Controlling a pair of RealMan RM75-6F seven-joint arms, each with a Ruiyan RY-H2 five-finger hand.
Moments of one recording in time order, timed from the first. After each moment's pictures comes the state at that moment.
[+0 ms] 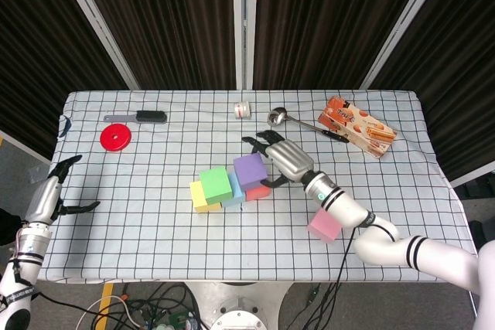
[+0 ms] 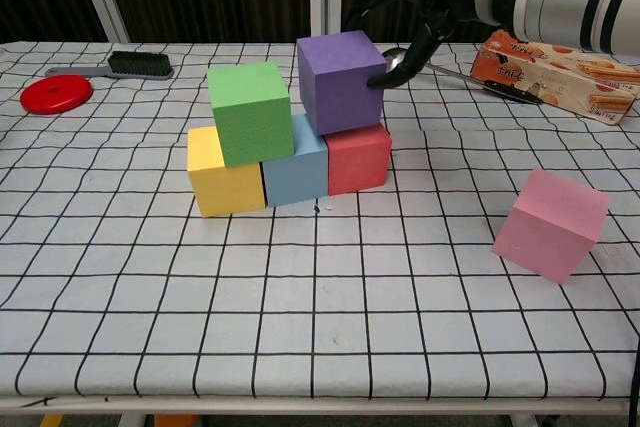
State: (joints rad) left arm -0.28 -1.22 -0.16 -1.52 1.25 1.13 -0.46; right arm 0.93 -1.41 0.27 -1.44 -1.34 0.70 0.19
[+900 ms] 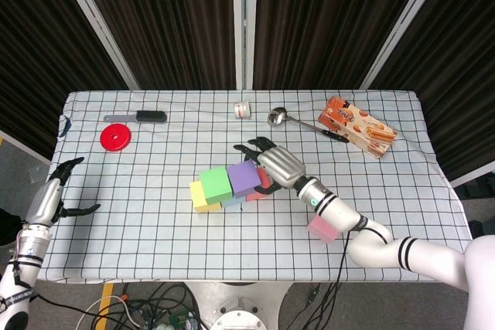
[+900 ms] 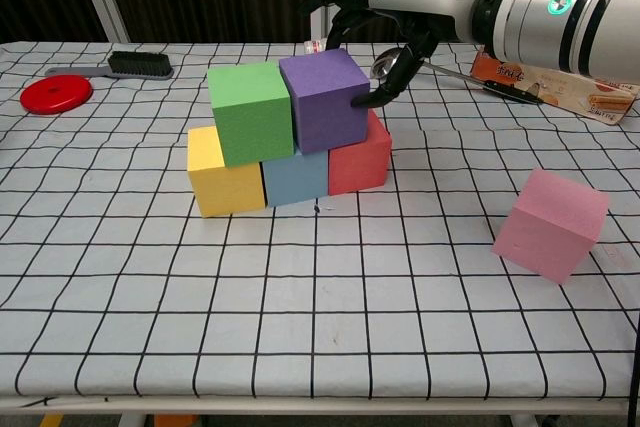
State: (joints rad) left arm -0.27 -1.23 -0.14 -1.46 1.31 1.15 -0.50; right arm 0.95 -1.46 0.22 -1.43 -1.35 0.74 0.18
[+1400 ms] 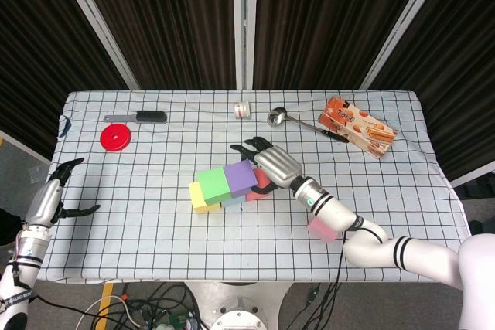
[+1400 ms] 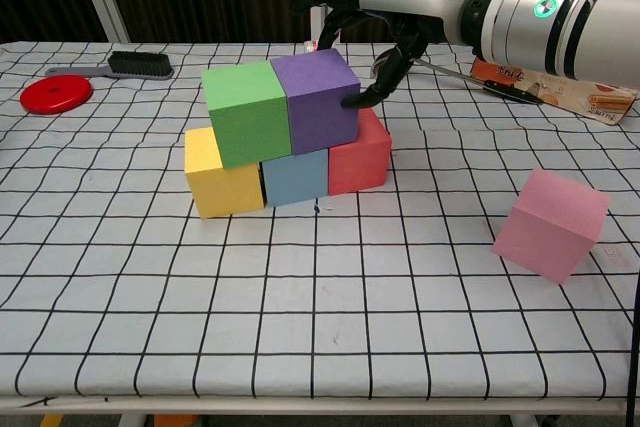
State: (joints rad) left arm -0.27 -1.23 -0.13 -1.46 1.32 1.15 -0.50; right arm 0.97 -1.48 0.23 -1.42 -1.33 0.74 0.17
